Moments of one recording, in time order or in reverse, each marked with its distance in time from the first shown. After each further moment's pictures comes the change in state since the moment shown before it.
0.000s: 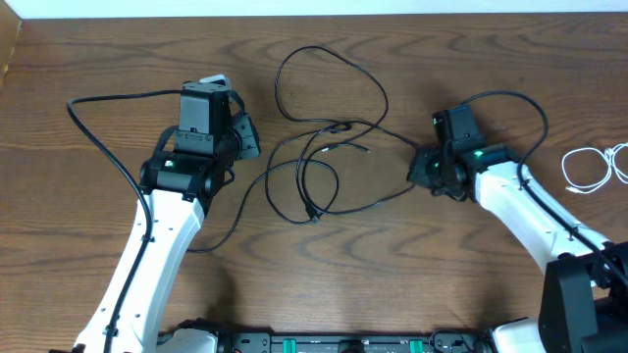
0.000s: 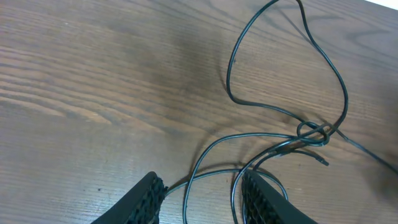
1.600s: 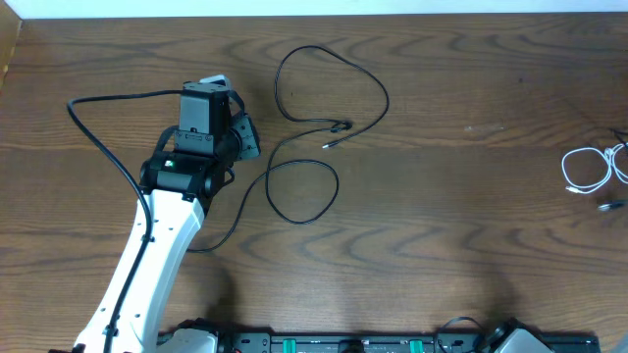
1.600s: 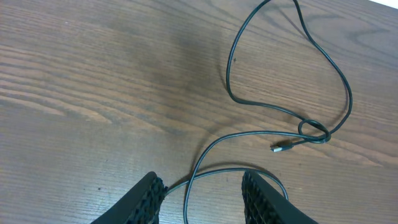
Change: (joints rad) left arm 0.000 0.000 0.000 -0.003 0.000 0.000; right arm -0.953 -0.362 0.439 0.166 -0.044 -0.115
